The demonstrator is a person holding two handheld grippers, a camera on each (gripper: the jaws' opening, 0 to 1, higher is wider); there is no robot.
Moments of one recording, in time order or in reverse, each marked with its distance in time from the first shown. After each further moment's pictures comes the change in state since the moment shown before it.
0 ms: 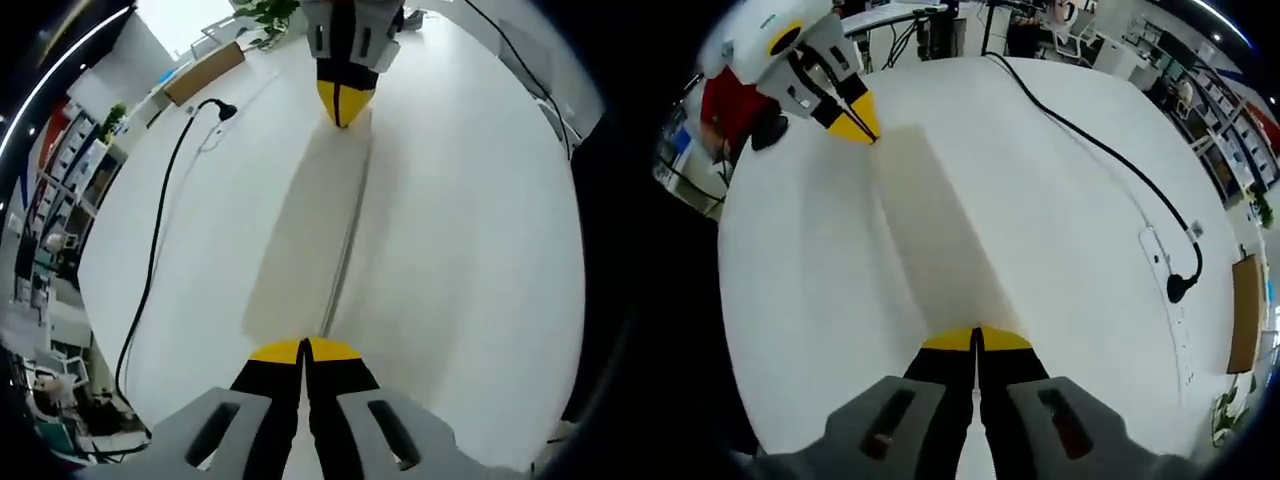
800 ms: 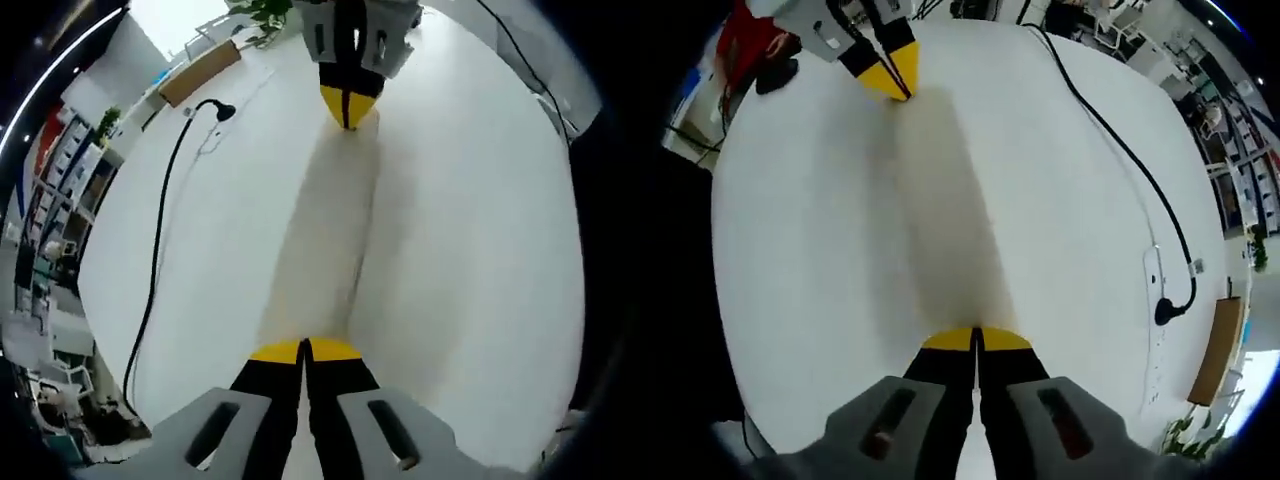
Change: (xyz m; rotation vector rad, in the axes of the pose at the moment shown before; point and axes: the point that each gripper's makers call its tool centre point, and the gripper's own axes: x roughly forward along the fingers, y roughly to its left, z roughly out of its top) left arm 0.002 0.004 0.006 0.052 -0.012 -0.006; right arm 0.002 -0.001 0.000 -0.149 0.168 -0.022
